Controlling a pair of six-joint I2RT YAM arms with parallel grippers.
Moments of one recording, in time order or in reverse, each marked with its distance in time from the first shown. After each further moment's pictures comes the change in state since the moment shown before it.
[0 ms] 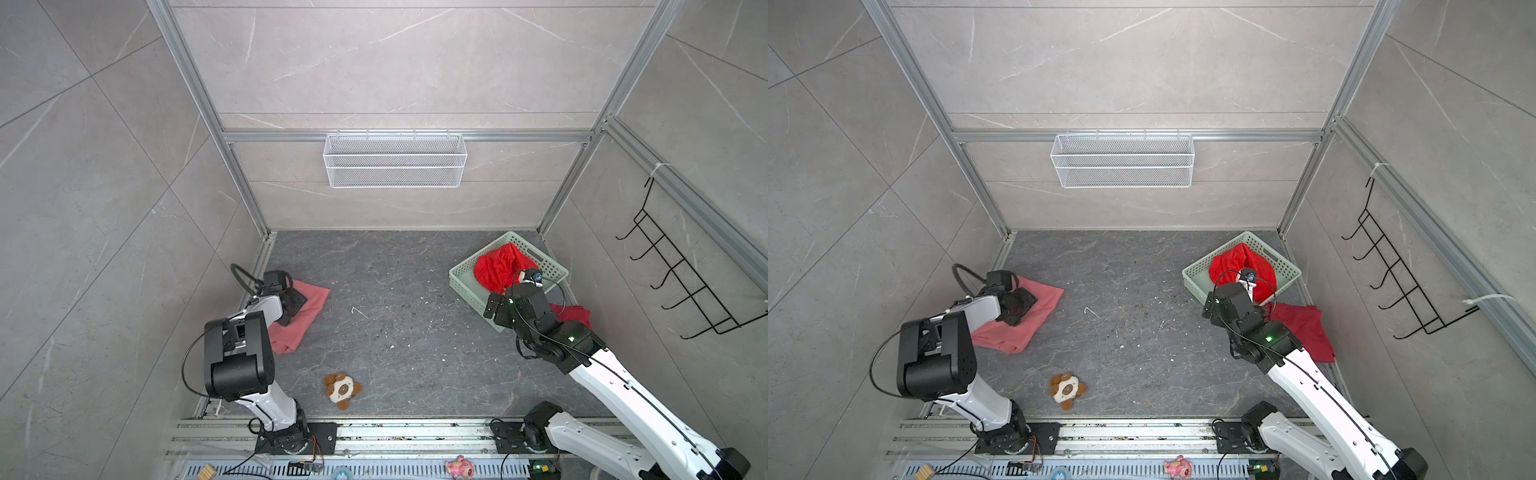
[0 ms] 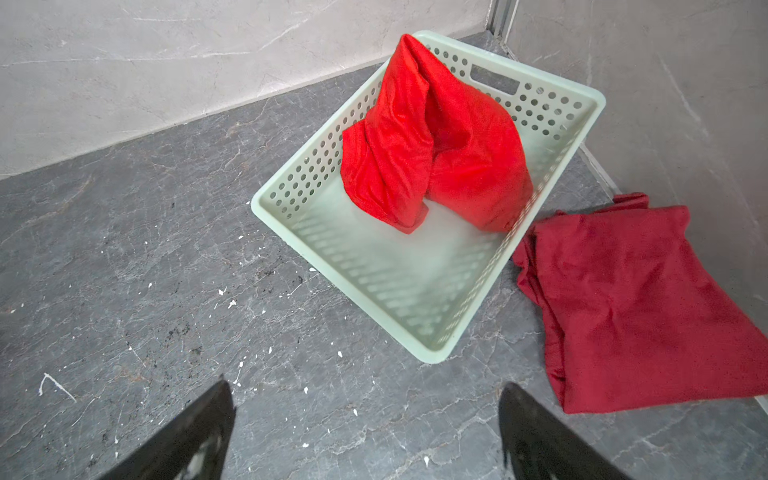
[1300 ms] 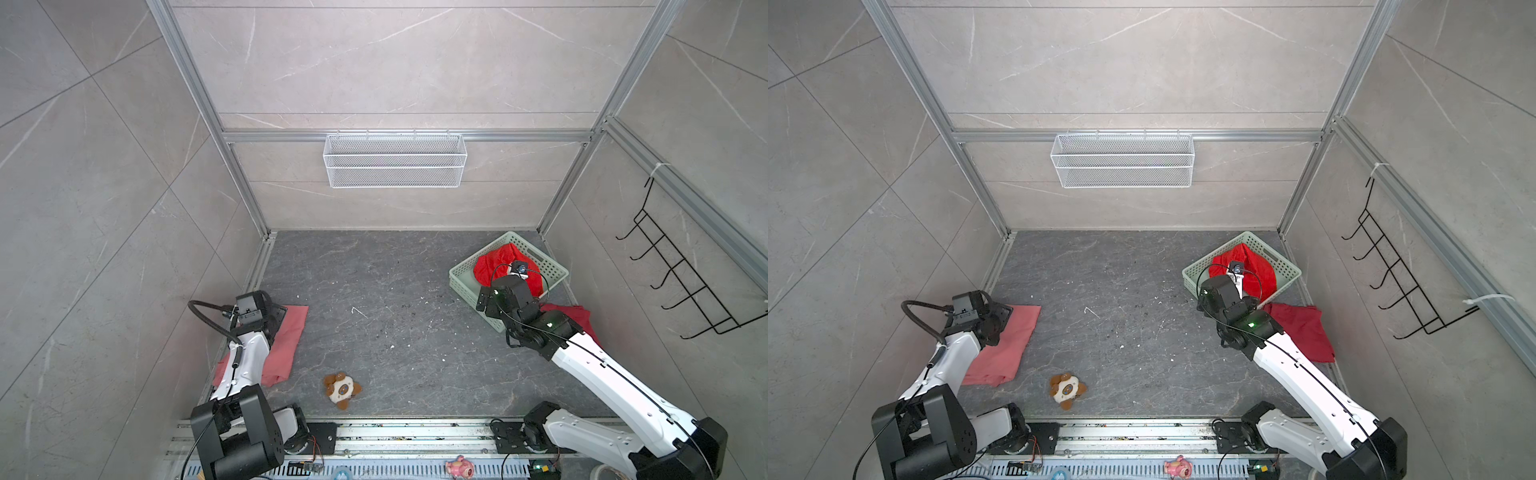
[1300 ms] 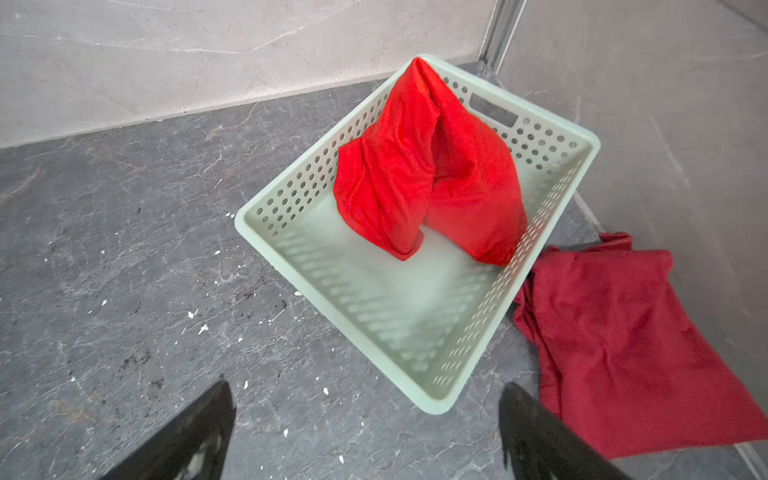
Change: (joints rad) left arm 0.064 -0.446 -0.168 -0.085 0.042 -0.091; right arm 0.000 0.129 0.000 0.132 0.097 -0.103
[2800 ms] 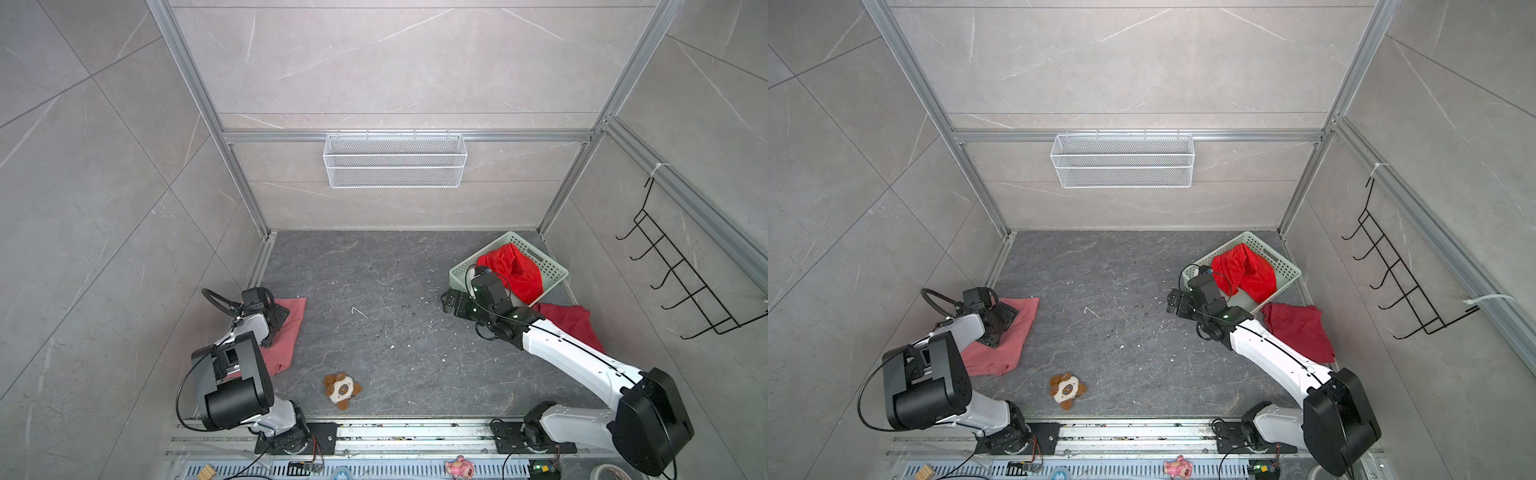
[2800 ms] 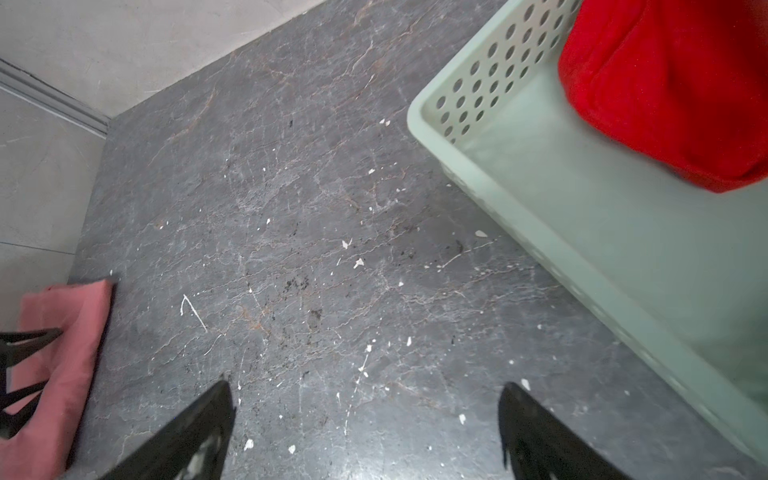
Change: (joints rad) left arm 0.029 0.347 0.037 0.144 -0.016 0.045; right arm -0.003 0.231 -0.112 0.379 -0.531 0.143
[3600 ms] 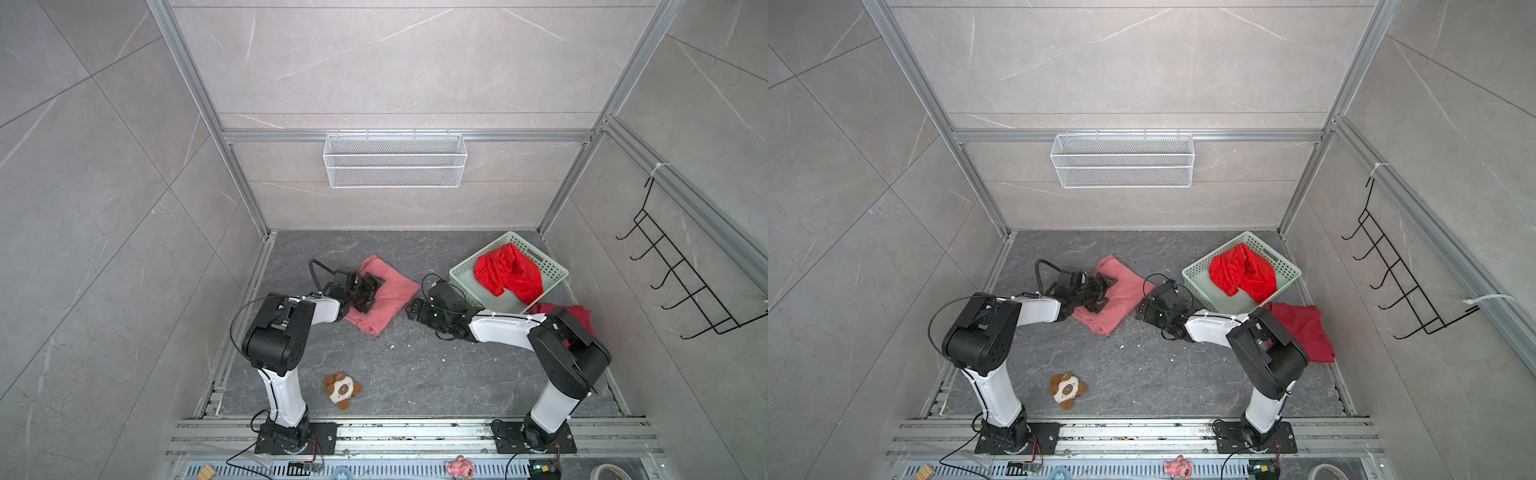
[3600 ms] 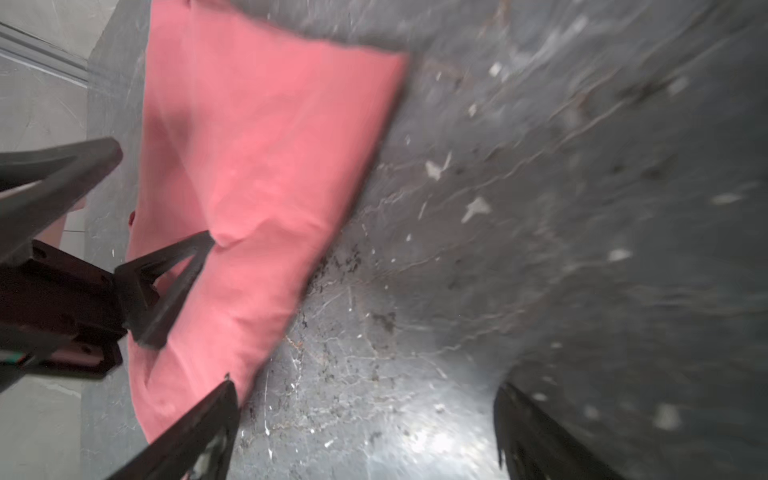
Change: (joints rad) left arm -0.715 0.333 0.180 0.511 0.373 -0.487; right arm 0.149 0.488 0.056 0.377 -0.086 0.278
